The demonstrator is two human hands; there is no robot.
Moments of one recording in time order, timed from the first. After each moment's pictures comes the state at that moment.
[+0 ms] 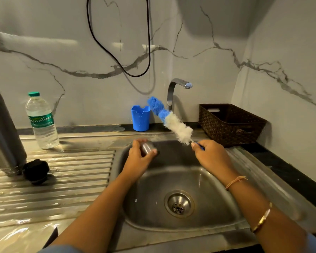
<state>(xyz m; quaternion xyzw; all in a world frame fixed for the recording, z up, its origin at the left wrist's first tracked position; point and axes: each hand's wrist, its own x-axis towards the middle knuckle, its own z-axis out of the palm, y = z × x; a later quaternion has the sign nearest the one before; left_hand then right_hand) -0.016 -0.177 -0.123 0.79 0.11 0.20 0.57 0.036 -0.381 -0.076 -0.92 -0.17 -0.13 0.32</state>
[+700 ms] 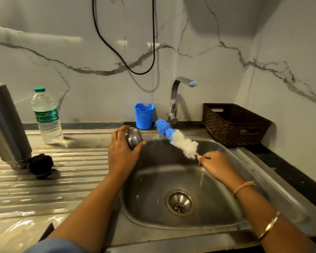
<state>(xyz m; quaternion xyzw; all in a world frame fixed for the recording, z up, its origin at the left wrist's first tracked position) -0.027 -0.153 -0.115 0.83 0.19 0.42 0.33 0.058 -0.395 -0.109 -0.94 -0.14 -0.02 0.31</state>
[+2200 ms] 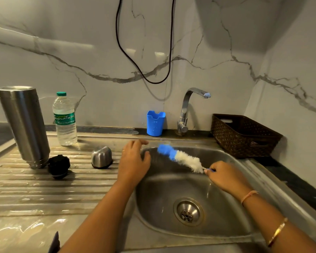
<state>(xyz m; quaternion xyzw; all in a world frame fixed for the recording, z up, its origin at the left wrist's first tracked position) -0.048 -0.141 -0.116 0.86 0.13 0.37 0.34 0.040 -0.381 -0.099 -0.97 -0.16 -0.03 0.16</state>
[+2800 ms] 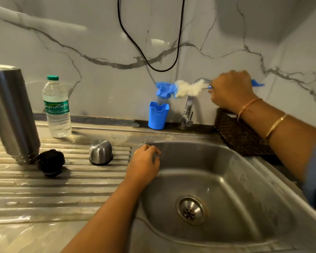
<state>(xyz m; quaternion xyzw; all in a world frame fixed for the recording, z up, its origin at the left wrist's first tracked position) -0.022 -0.135 -0.142 0.91 0.12 0.27 0.28 0.094 -0.301 0.066 -0.87 -0.26 -0.37 -0.21</state>
